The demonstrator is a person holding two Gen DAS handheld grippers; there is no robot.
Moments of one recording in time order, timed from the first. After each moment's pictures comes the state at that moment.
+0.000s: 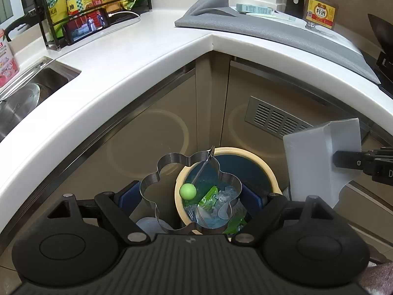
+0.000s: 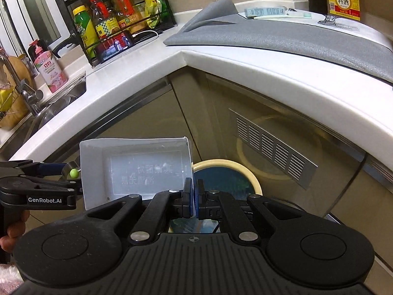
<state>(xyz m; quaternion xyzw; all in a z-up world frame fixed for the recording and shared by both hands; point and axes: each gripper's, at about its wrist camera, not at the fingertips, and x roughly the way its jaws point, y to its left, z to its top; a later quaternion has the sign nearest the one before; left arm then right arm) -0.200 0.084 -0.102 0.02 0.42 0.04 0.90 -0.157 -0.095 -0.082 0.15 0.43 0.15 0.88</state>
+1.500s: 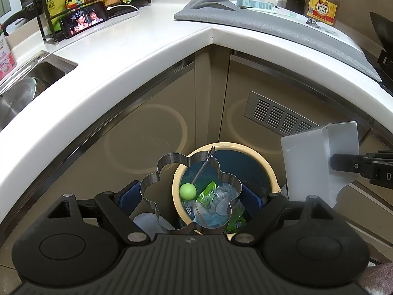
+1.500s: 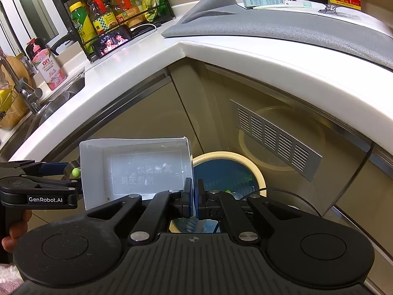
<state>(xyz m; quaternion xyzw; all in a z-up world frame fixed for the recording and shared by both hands) -0.194 0.085 -0.108 0.01 0.43 0.04 0.90 -0.154 -0.098 -0.090 0.16 0.44 0.15 0.87</state>
